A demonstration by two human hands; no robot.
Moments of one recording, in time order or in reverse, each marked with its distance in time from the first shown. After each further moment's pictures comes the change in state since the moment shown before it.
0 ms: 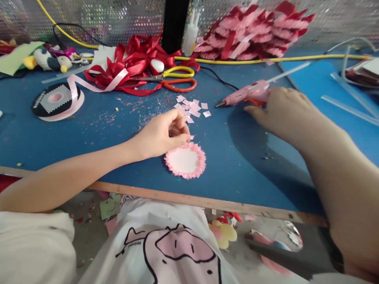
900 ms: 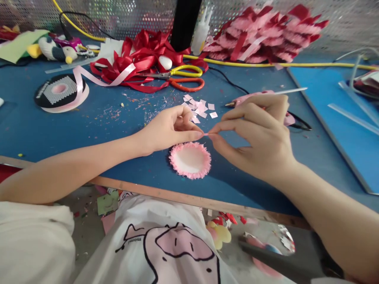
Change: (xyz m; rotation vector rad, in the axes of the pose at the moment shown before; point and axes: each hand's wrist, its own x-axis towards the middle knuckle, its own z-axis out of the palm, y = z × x) left_hand 0.003 0.004 0.002 -0.275 -0.005 -0.115; right_hand -0.059 -0.097 -0.059 0.575 0.665 -0.683
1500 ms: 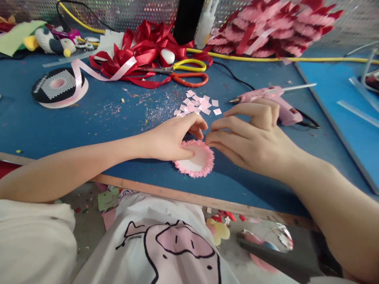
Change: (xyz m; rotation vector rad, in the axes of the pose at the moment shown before) left_hand -0.008 0.000 -0.001 0.601 -0.153 0.137; right_hand -0.002 0.010 -0.008 -0.142 -0.214 -0.325
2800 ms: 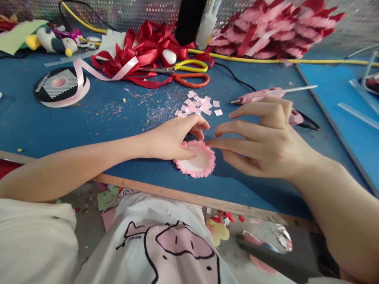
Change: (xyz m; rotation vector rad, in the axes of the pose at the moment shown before) left_hand 0.001 0.003 -0.001 0.042 -0.052 -0.024; right_hand 0.000 0.006 -0.014 0.117 -0.063 -0.049
